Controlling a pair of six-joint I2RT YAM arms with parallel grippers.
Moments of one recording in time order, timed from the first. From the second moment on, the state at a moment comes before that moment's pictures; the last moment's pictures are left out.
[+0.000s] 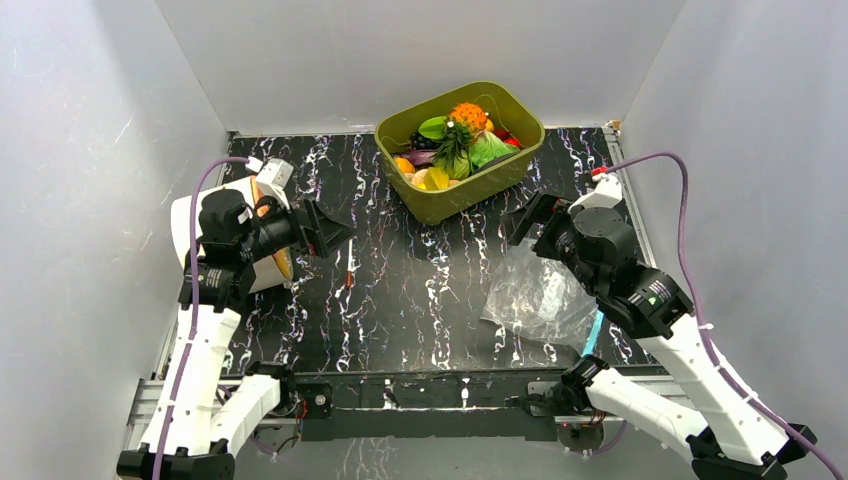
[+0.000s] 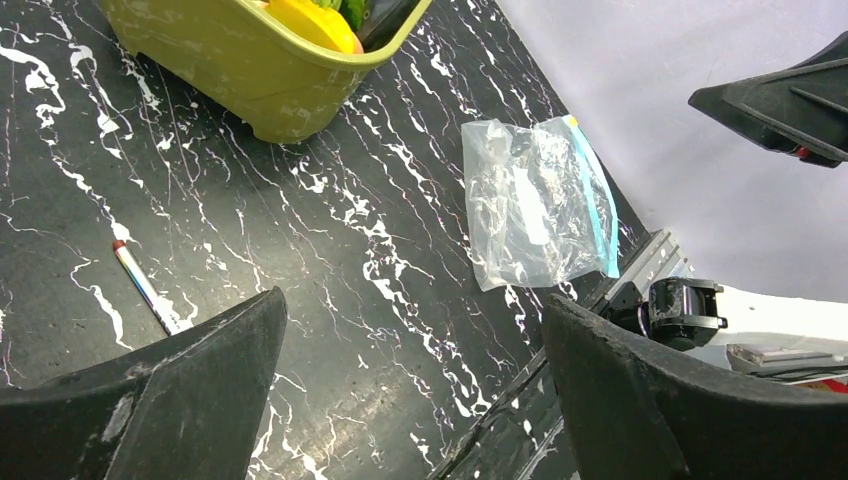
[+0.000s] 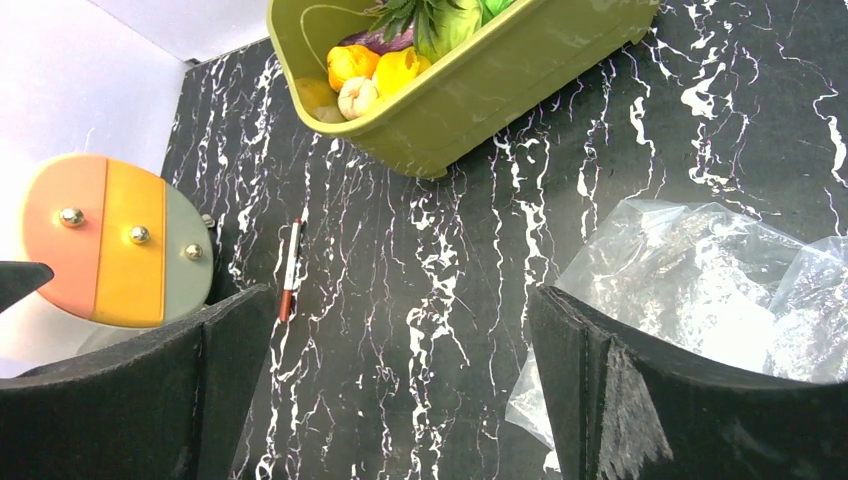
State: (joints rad) left arm -0.10 0.85 0.99 -0.51 0.70 -0.31; right arm 0.63 0.78 1.09 -0.65 0.34 0.63
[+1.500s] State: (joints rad) left arm -0.37 0.90 0.84 -0.43 0.38 -0.19; right arm 0.61 1.23 0.80 -0.58 0.55 0.89
